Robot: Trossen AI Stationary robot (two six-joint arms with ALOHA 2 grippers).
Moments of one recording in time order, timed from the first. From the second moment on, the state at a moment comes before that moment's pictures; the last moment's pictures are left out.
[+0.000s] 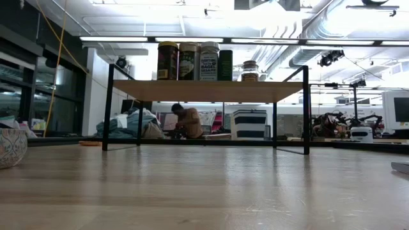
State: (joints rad) left arm -0.08 1.36 1.28 0.10 -0.09 -0.46; right arm -0.02 1.29 1.12 0.25 -0.29 0.49
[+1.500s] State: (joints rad) left arm -0.22 1.13 0.84 -0.37 -1.51 -0.86; right arm 0.12 1.23 1.12 -0.09 0.20 0.32
